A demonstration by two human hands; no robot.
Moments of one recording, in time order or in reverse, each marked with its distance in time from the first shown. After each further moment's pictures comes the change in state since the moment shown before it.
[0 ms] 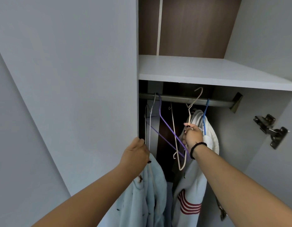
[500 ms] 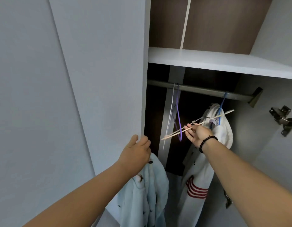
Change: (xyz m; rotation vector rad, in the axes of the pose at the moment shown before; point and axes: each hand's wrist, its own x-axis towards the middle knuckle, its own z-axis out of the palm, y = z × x) left_hand -0.104 0.019 -0.031 0.013 -0.013 -0.043; right_hand -0.056 0.011 -0.012 0.233 -0.248 0.312
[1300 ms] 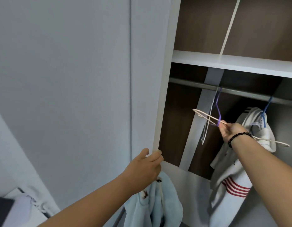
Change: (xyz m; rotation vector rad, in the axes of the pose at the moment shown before) left_hand -0.202 -0.069 -0.008 -0.074 -0.019 0.103; right_hand -0.083 0.030 0.086 0.227 0.147 -0.022
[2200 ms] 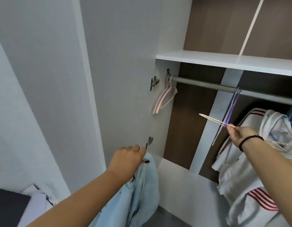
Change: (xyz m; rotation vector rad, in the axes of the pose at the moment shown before) left_hand -0.061 -0.072 0.025 -0.132 0.087 -0.436; right_hand -0.007 0.040 0.032 0.002 0.016 0.027
